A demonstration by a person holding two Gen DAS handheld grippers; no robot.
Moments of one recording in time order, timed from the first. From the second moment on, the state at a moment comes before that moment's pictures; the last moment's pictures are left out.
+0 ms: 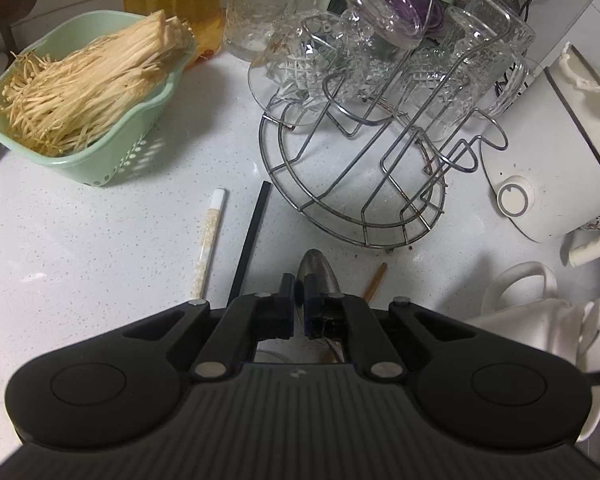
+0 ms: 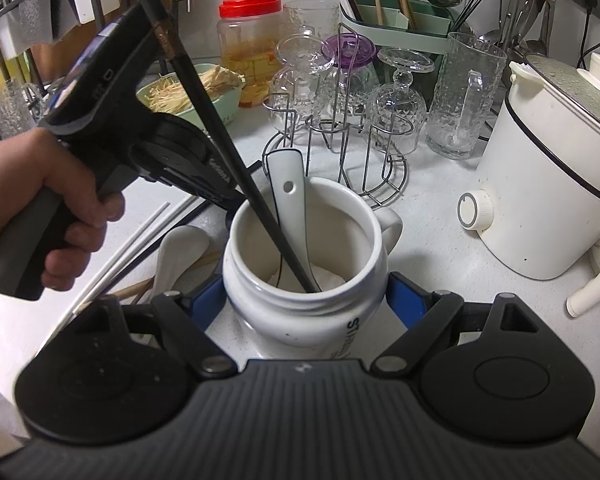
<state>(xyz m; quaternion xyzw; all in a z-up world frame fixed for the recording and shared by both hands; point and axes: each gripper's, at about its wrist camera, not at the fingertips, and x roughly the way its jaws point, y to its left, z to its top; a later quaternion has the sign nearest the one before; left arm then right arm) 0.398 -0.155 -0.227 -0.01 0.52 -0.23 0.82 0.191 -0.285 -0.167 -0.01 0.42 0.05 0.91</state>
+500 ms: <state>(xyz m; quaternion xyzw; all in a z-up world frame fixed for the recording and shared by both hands) 0.375 -0.134 -0.191 -0.01 0.49 -0.23 0.84 0.193 -0.282 -0.167 -0.01 0.42 0.05 0.91</state>
